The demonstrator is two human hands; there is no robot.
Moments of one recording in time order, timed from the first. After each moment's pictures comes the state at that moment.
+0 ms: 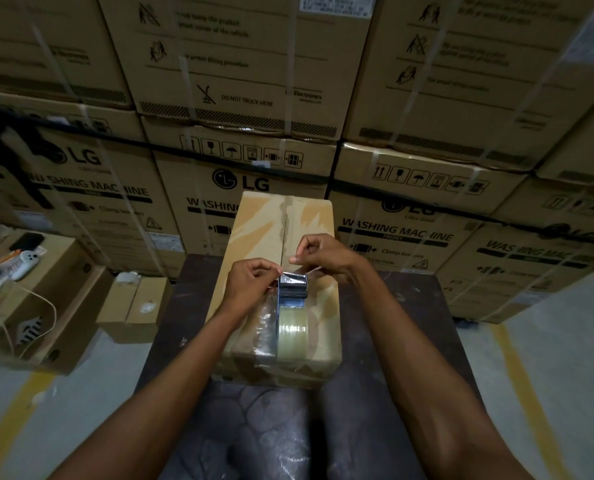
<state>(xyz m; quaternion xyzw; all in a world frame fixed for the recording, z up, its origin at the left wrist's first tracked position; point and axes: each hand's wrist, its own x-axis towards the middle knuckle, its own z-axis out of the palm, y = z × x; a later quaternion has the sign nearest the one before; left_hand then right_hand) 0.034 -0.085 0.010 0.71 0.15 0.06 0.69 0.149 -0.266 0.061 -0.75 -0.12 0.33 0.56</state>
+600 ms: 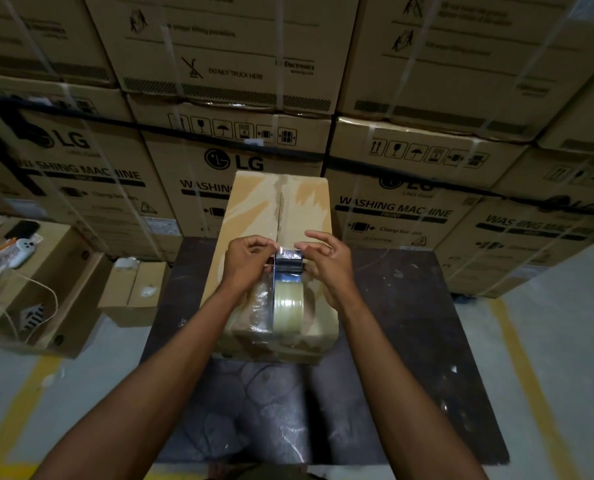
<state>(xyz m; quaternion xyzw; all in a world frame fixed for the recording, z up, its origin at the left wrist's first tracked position) 0.046 -0.091 0.003 0.70 0.18 0.07 0.69 0.077 -0.272 0.014 -0.64 0.04 0.12 0.76</state>
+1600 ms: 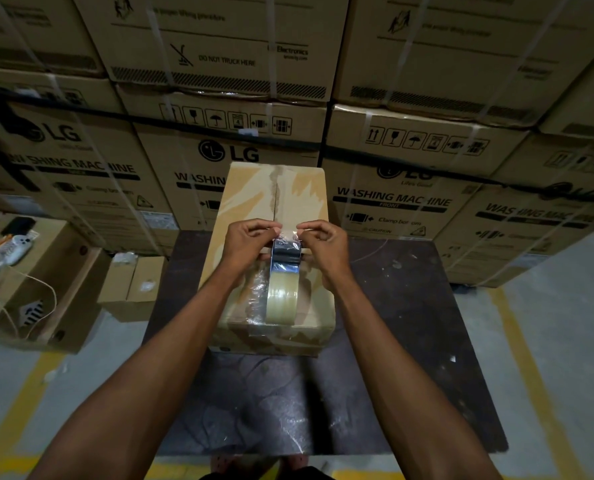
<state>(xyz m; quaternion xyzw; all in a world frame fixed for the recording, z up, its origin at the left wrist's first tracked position) 0.062 -0.092 0.007 0.69 0.13 0.04 0.71 0.094 -0.271 0.007 -0.70 0.04 0.07 0.71</state>
